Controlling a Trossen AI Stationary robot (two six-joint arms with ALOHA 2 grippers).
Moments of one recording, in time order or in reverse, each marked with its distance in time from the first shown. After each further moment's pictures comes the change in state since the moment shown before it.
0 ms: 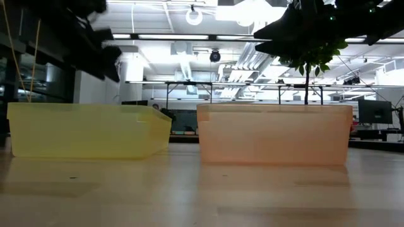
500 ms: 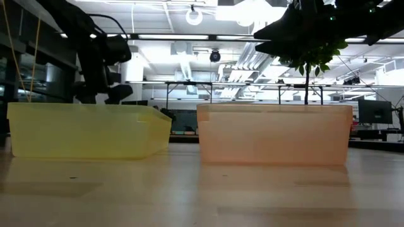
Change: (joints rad) left arm 0.353 0.449 0.117 -0.051 0.267 -0.170; right arm 0.000 0.000 0.000 -0.002 0.000 -0.007
